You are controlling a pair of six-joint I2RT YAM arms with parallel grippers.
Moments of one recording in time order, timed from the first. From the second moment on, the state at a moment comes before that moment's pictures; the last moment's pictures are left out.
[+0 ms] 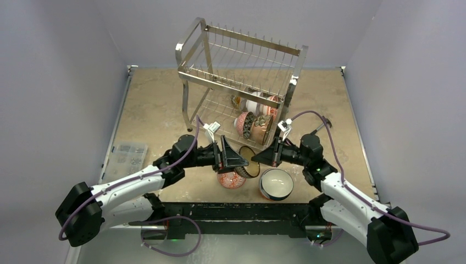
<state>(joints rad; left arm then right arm) -0.83 1.03 0.49 0.36 0.52 -1.26 0.47 0.88 0.33 0.32 -0.75 0.84</state>
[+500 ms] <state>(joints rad) -0.84 1.05 0.51 0.27 0.47 -1.25 0.47 0.87 0.36 0.24 -0.70 0.77</state>
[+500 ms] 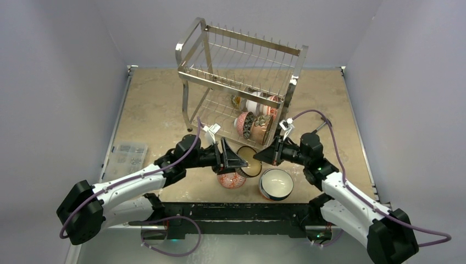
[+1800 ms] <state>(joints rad) -0.52 1.10 0.58 0.08 0.47 -1.09 0.48 0.80 0.46 0.08 -0.60 0.75</state>
